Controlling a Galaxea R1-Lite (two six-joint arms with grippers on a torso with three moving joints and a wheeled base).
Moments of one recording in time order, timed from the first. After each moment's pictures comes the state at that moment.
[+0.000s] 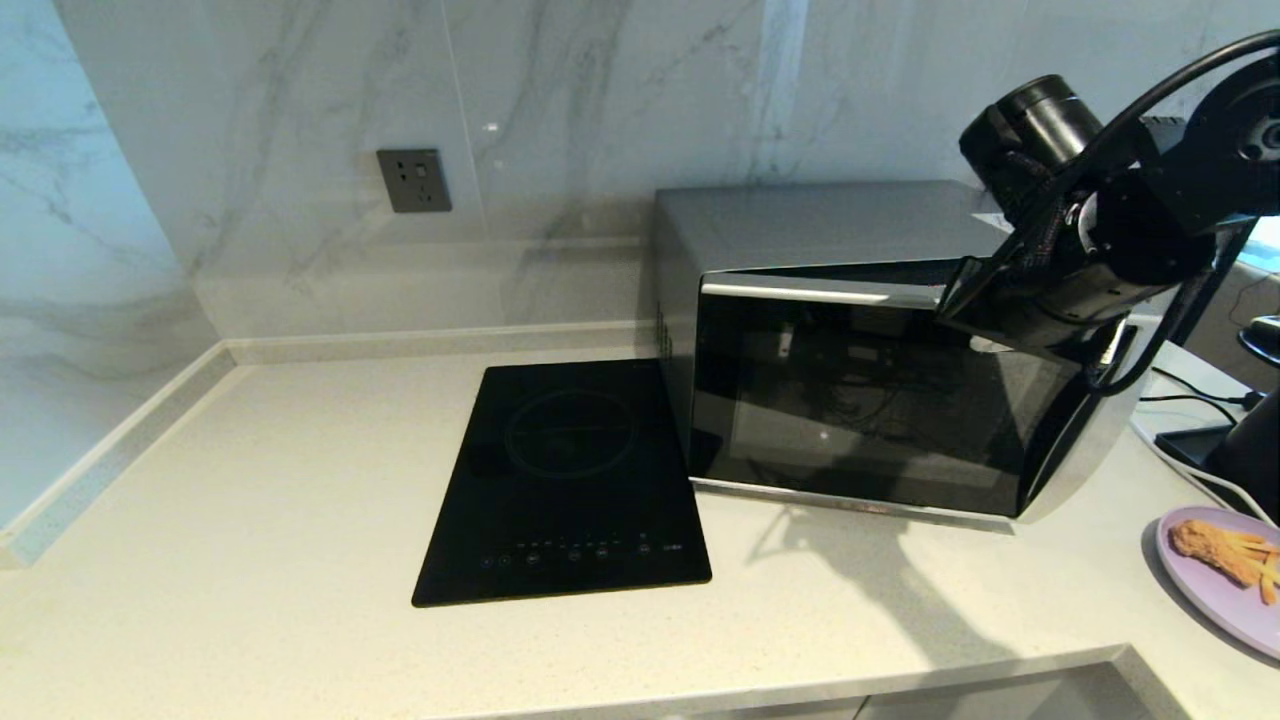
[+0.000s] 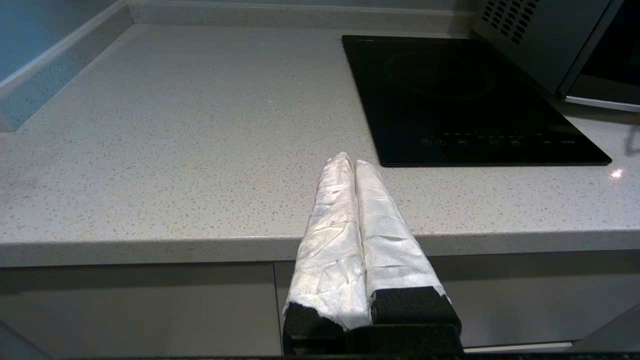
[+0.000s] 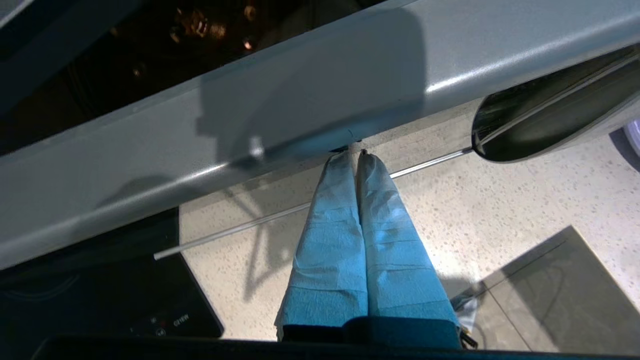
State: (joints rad) left arm 0.00 0.00 0.00 -0.01 0.02 -0.07; right arm 0.38 1.92 -1.97 0.92 -0.55 0.82
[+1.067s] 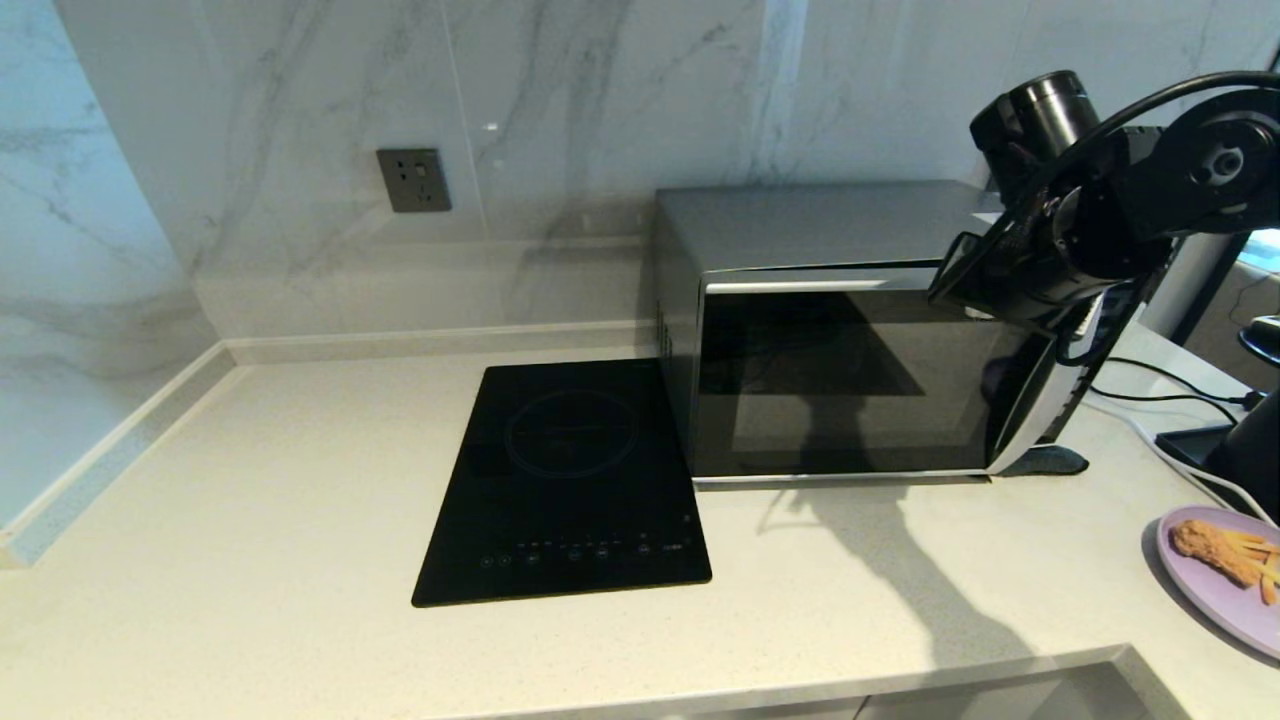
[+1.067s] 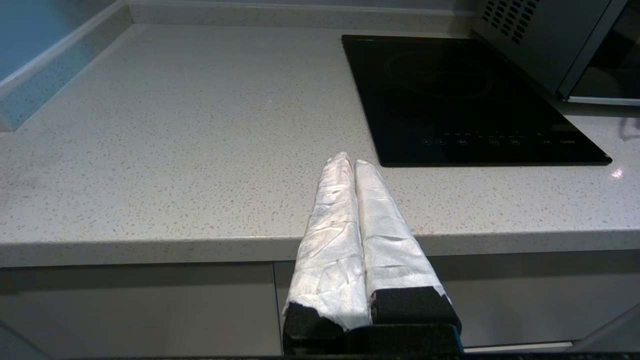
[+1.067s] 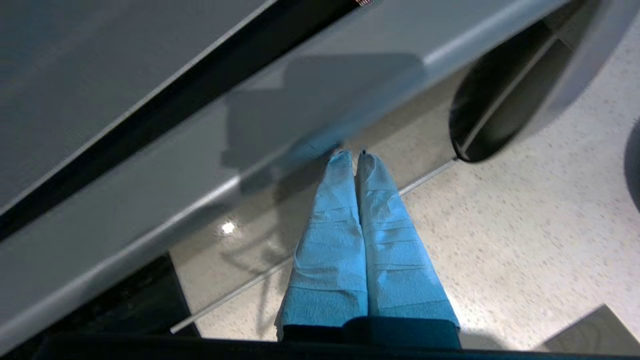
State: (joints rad) left arm 0.00 0.00 0.00 -0.01 0.02 -0.07; right arm 0.30 1.97 -1.97 0.71 -0.55 0.72
